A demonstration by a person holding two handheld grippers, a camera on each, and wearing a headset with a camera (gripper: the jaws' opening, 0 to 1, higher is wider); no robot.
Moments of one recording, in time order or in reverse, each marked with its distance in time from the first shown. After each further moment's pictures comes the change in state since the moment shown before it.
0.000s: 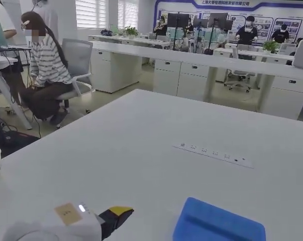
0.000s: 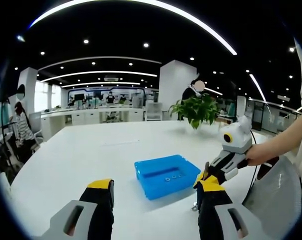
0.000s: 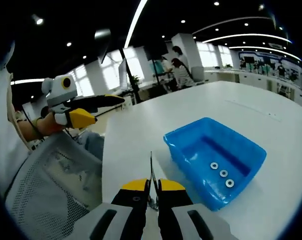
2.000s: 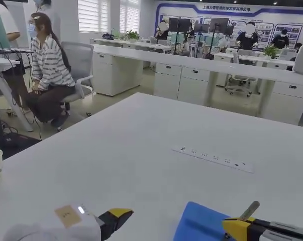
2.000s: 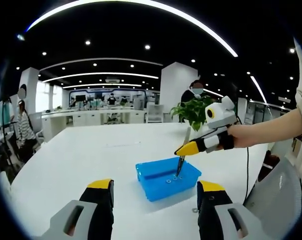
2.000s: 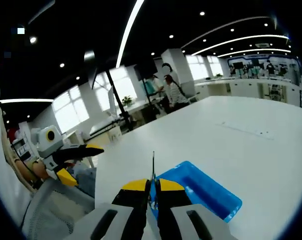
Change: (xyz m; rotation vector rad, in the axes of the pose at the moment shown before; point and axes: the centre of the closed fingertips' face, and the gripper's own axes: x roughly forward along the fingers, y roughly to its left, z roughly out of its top) left arm -0.002 0.002 0.003 -0.007 -0.018 0.009; right arm -0.005 -0.055 0.090 0.131 -0.164 -0.057
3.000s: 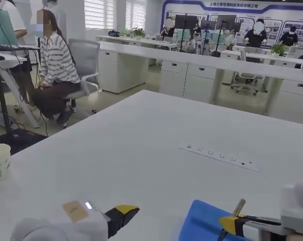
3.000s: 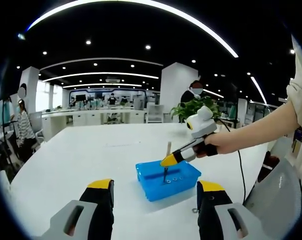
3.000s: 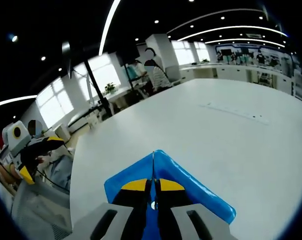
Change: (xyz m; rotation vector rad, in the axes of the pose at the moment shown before) left arm 0.000 0.001 0.000 -0.006 -0.002 -0.001; right arm 0.038 -0.062 -0.027 0.059 0.122 -0.116
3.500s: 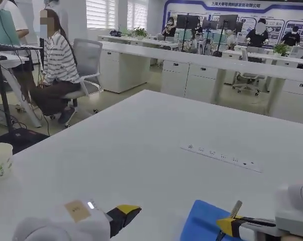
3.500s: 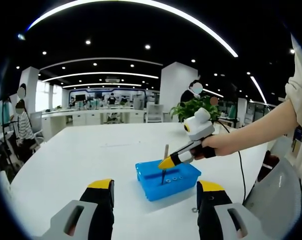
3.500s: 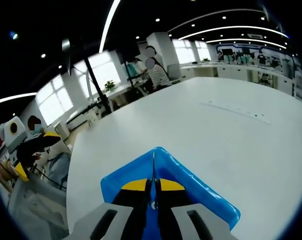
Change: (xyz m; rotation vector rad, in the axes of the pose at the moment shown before) left arm 0.000 -0.001 -0.001 0.003 0.004 -0.002; right arm 0.008 0.000 -0.008 -0.022 0.022 -0.005
